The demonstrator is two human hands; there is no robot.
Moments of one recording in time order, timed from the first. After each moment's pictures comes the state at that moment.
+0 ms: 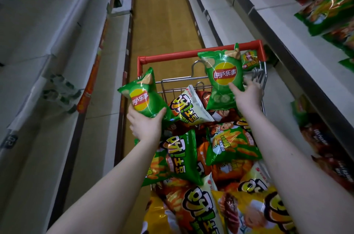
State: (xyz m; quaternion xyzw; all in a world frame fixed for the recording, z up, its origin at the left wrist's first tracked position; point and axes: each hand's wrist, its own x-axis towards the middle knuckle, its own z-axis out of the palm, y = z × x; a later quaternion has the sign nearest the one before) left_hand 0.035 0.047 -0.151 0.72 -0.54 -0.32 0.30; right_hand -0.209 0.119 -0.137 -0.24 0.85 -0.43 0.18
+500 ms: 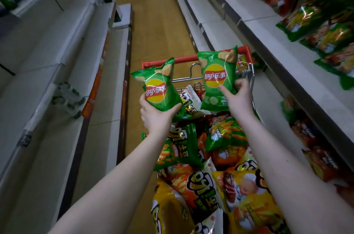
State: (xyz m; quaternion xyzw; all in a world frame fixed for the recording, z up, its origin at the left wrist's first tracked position) left_hand 0.041 0.093 -0.098 0.62 -0.59 -0.39 0.34; right_hand -0.149 0.175 -0.084 -0.26 0.76 -0.56 0.19
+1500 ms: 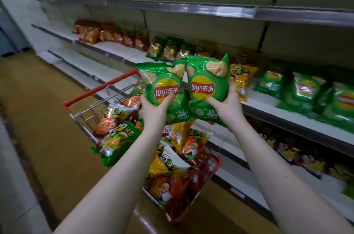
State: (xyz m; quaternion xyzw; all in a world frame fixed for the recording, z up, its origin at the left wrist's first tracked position) left_hand 0.130 0.334 0.019 0.22 -0.66 -0.68 0.23; right_hand 0.071 0.512 0.029 -0.10 0.79 -0.60 -0.08
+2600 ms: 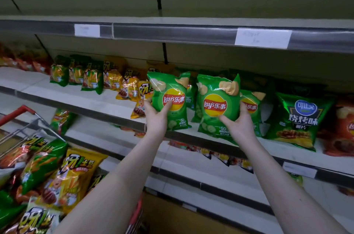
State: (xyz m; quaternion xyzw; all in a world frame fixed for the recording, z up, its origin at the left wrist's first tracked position) left_hand -0.101 0.629 -0.009 0.13 -0.71 -0.69 0.07; right_hand -0.069 0.844 -0.022 0.10 0.81 -0.56 -0.14
